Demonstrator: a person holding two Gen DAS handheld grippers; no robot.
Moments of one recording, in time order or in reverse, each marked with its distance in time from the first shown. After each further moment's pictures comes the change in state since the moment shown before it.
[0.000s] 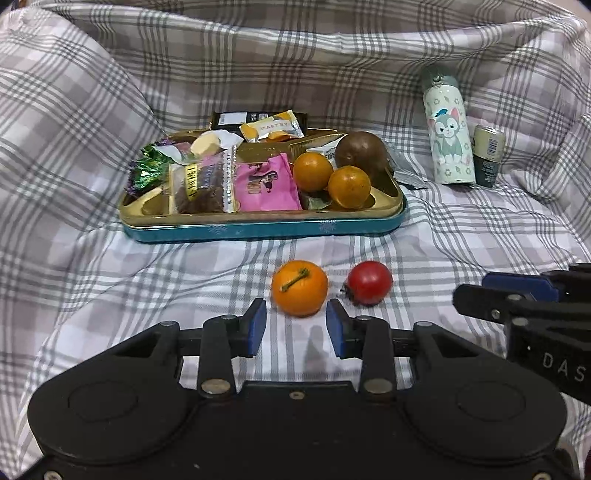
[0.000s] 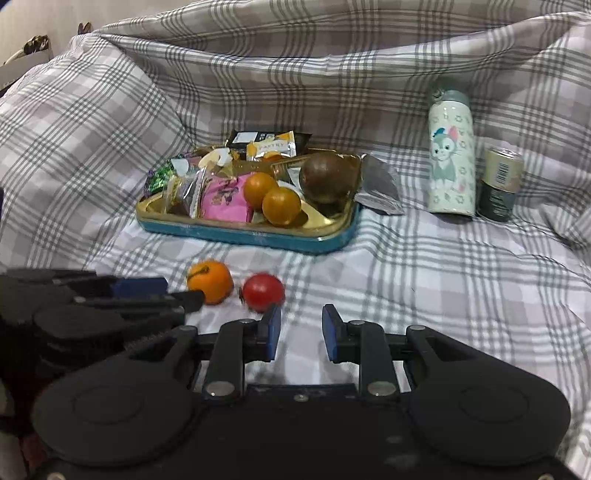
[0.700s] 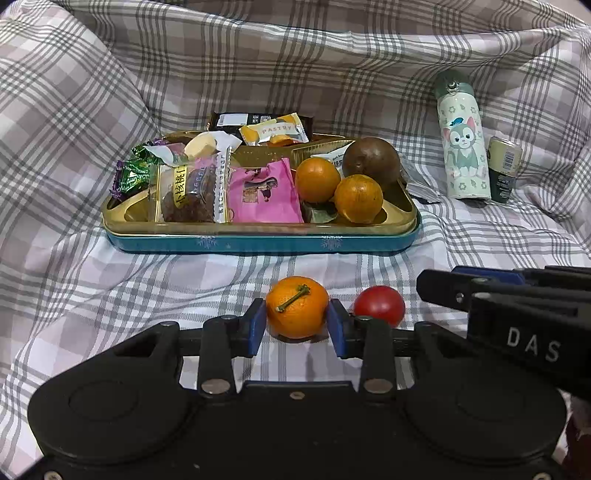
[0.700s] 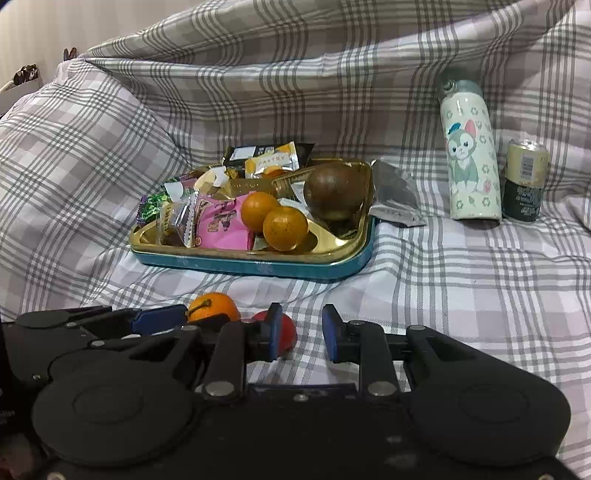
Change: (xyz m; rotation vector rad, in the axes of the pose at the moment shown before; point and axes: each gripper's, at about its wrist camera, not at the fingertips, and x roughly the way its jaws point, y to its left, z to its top) left arm 0.027 -0.002 0.005 -0.029 -0.039 0.006; right arm 0.035 0.000 0.011 0.076 -0.039 0.042
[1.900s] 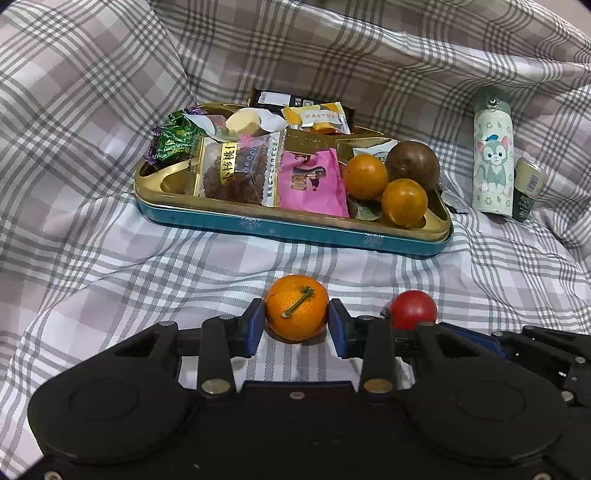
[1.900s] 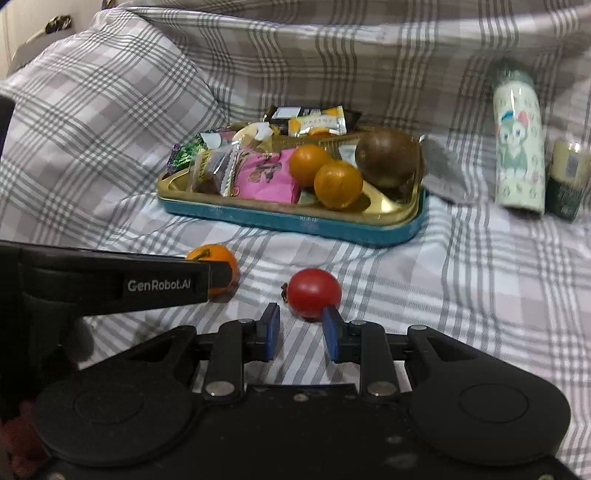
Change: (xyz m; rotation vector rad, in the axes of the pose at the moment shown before) left arm -0.002 0.033 0.005 -0.131 0.071 -0.009; right arm 0.016 0.024 -0.017 -0.140 0.057 0.042
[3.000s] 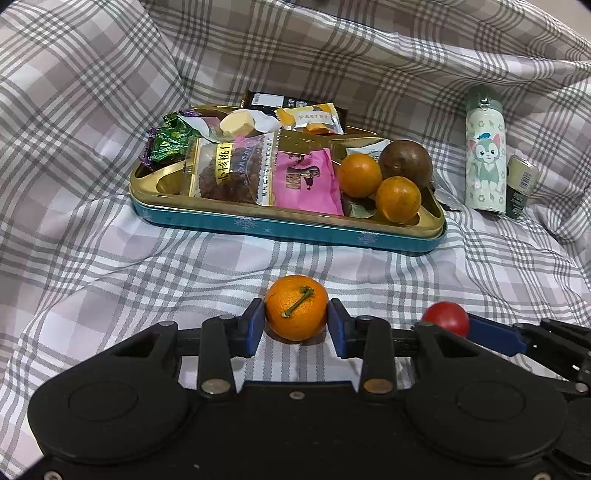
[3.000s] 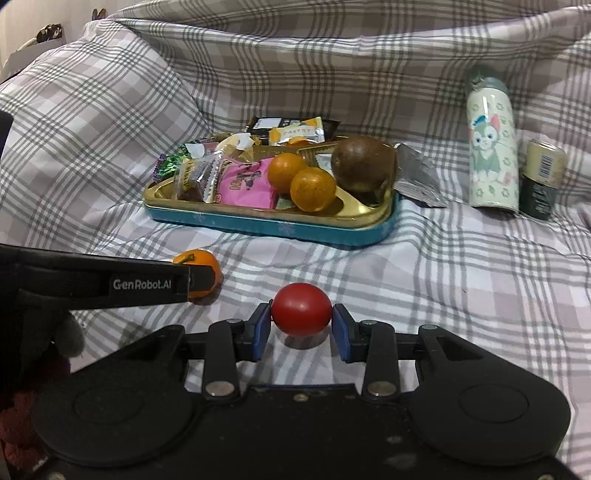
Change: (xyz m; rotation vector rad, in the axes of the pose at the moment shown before) left arm -0.003 -0.002 -0.003 0.019 -0.010 -0.021; right arm -0.016 -0.010 -0.008 0.031 -0.027 -0.043
